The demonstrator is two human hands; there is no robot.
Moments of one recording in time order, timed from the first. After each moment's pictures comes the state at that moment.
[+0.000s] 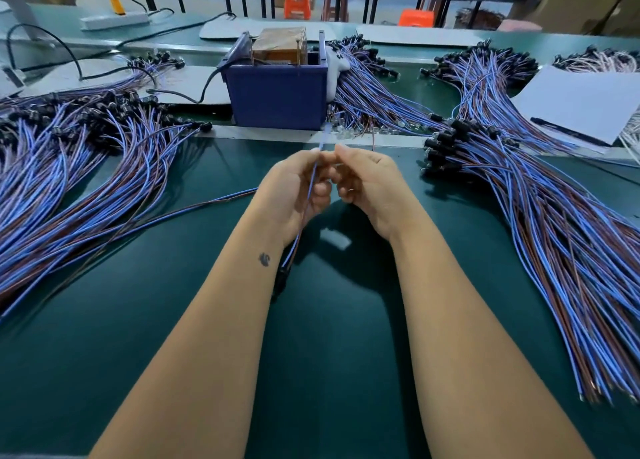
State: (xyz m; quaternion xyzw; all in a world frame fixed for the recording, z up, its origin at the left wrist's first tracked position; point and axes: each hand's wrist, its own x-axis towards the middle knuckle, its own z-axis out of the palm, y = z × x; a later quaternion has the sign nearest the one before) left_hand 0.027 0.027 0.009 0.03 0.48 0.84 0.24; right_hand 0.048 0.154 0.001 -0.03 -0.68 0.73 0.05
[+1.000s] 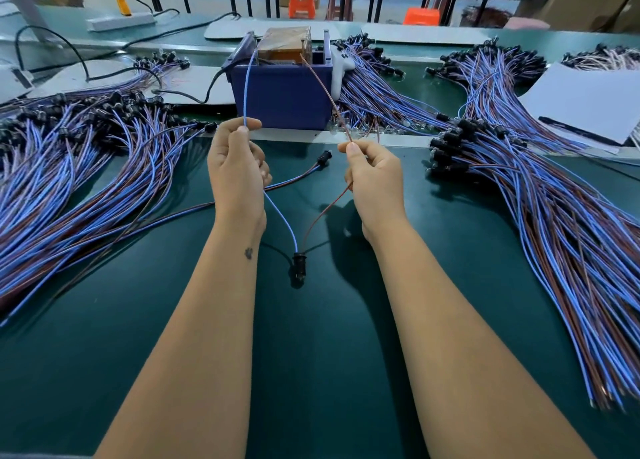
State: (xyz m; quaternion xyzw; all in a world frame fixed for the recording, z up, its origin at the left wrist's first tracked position) left_hand 0.011 -0.007 0.007 0.00 0.56 0.82 -0.12; right_hand 0.044 0.133 -0.003 -0.11 -0.71 0.66 0.24
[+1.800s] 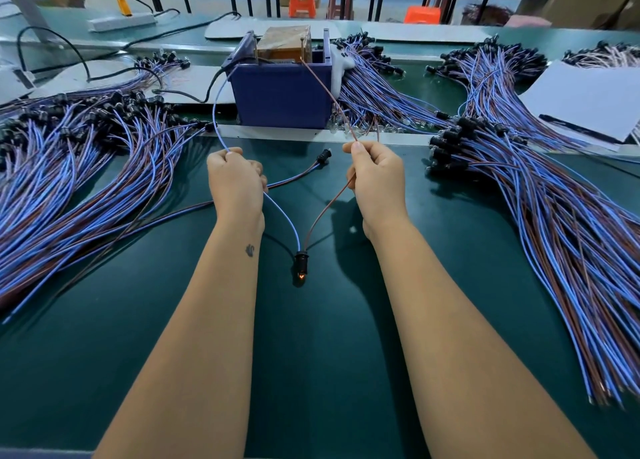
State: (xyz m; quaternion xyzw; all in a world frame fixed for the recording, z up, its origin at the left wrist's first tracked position) left_hand 0.002 -0.008 -0.001 -0.16 0.61 0.77 -0.08; right_hand 0.043 0.136 -0.003 -0.14 -0.70 0.66 0.23
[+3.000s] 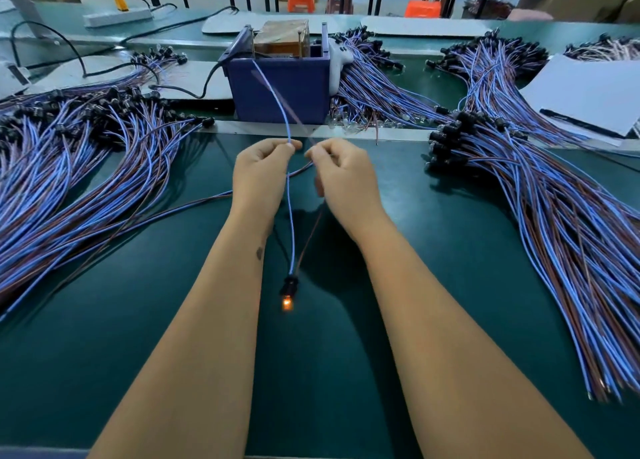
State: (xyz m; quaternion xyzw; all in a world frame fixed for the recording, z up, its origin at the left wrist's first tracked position) left_hand 0.013 0.006 -0.002 0.01 0.72 0.70 -0.05; right_hand 0.042 0.114 -0.004 -0.04 -0.80 0.56 0.20
